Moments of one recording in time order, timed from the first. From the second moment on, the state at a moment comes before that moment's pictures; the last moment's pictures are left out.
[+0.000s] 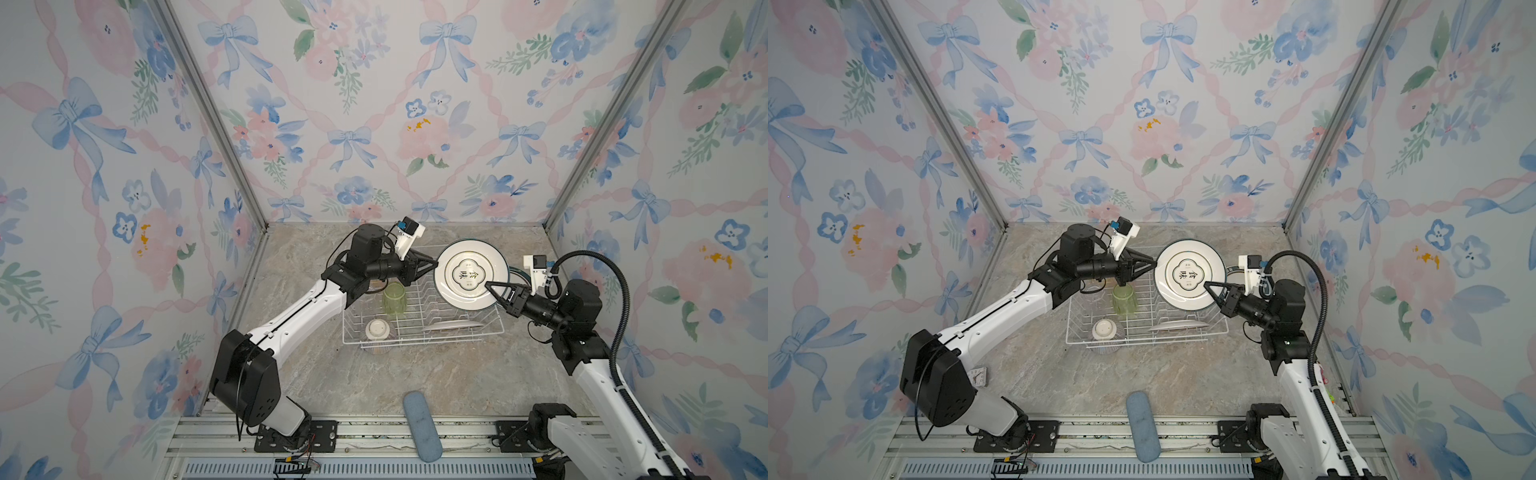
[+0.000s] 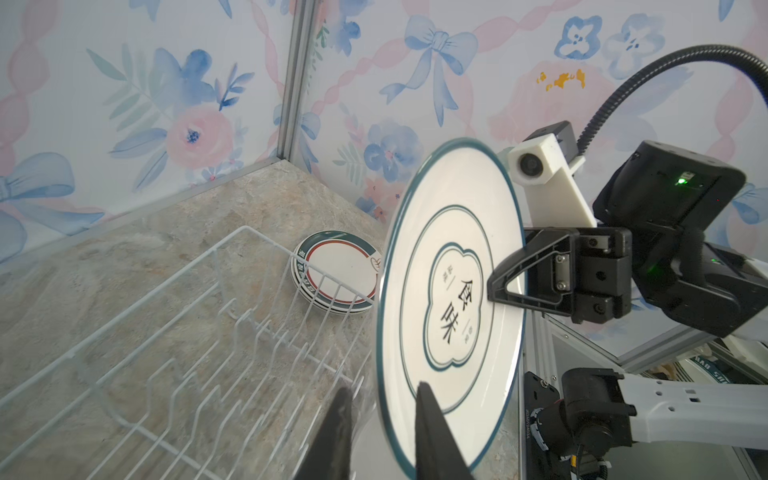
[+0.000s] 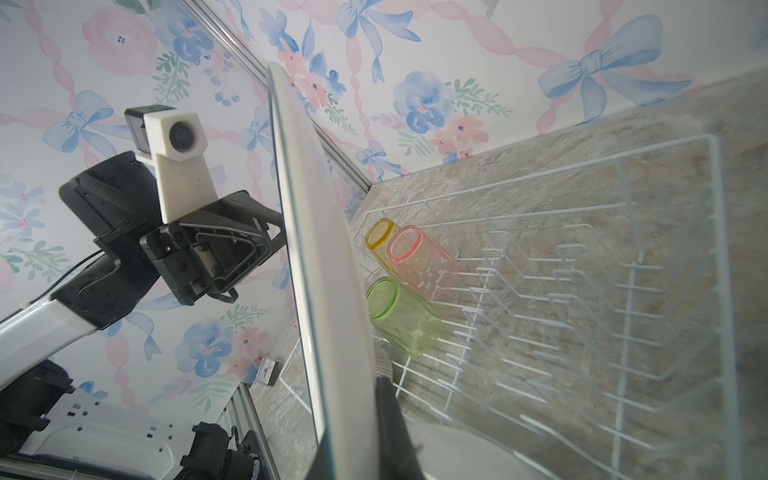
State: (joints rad) left arm -0.58 1.50 1.24 -0.07 0.60 -0.16; right arm -0.01 0.86 0.63 0.04 -0.85 0.58
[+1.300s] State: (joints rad) left arm -0.81 1.33 1.00 -0.16 0.06 -0.05; right arm -0.47 1.32 0.63 -0.04 -0.57 0.67
